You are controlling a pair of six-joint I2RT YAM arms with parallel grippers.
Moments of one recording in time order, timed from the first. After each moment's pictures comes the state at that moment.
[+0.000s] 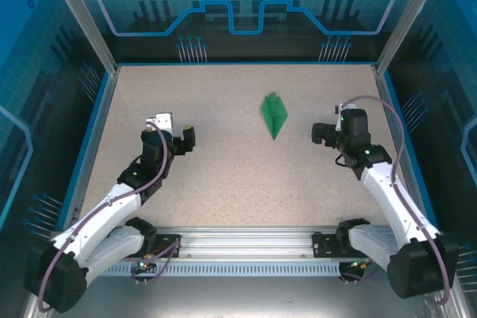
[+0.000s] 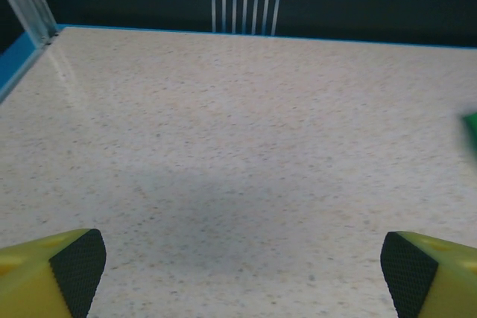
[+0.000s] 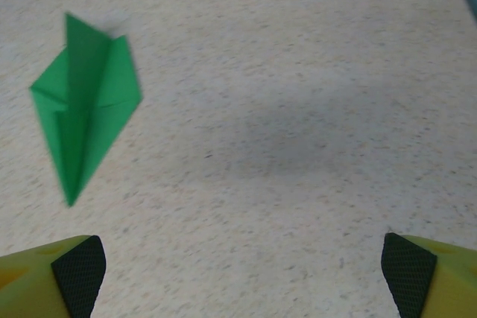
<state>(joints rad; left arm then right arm) -0.39 0.90 0.53 -0.06 -0.45 -0.25 0.12 0.99 0.74 -0.43 0.16 0.19</state>
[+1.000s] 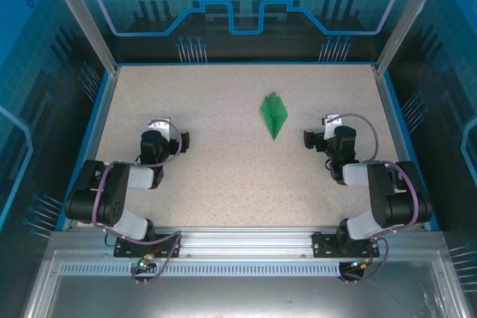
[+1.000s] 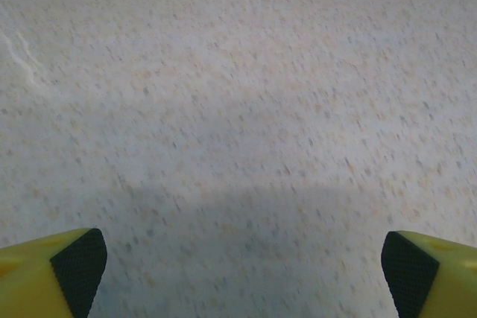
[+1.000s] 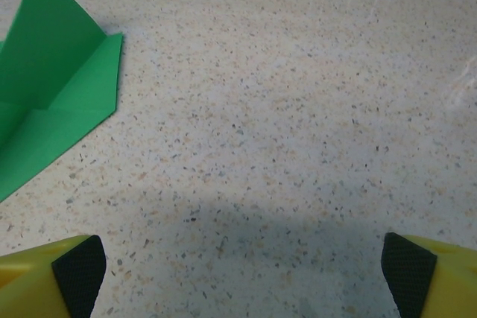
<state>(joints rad) -0.03 1.52 0.37 0.73 -0.04 -0.07 0.05 1.50 0.40 0.64 0.00 -0.04</state>
